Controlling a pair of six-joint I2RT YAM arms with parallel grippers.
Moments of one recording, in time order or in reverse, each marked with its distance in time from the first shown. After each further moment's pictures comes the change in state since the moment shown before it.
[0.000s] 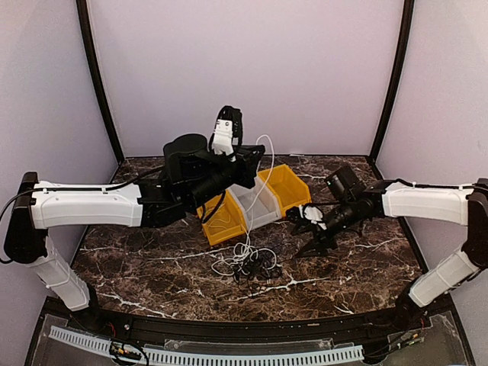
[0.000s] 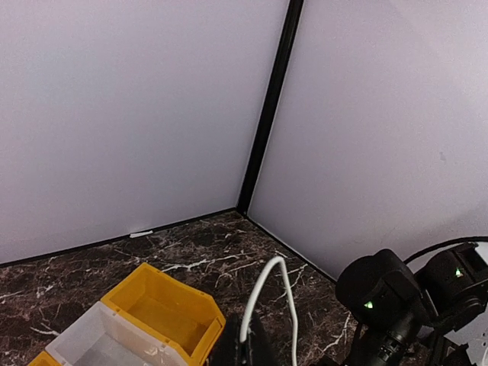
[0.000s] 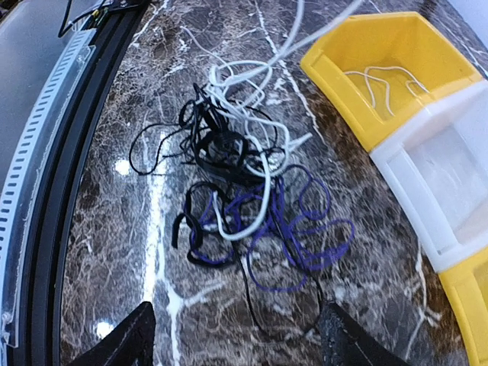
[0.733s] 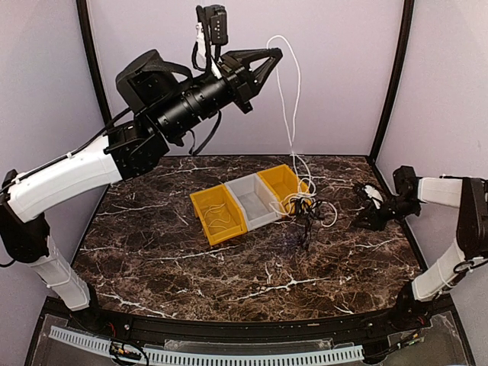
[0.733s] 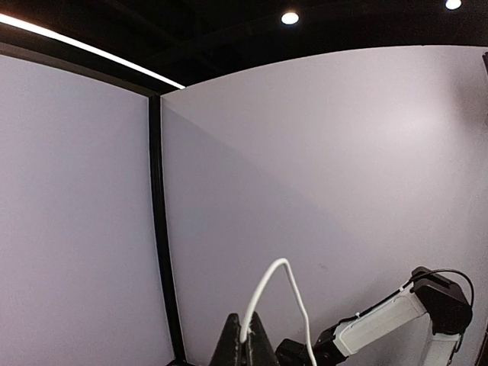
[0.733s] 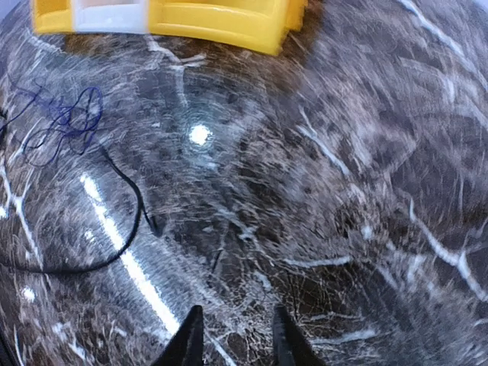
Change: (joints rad) left arm 0.000 0.003 0.484 -0.041 0.372 0.271; right arm -0.700 0.122 -0.020 -0.079 0.035 -0.023
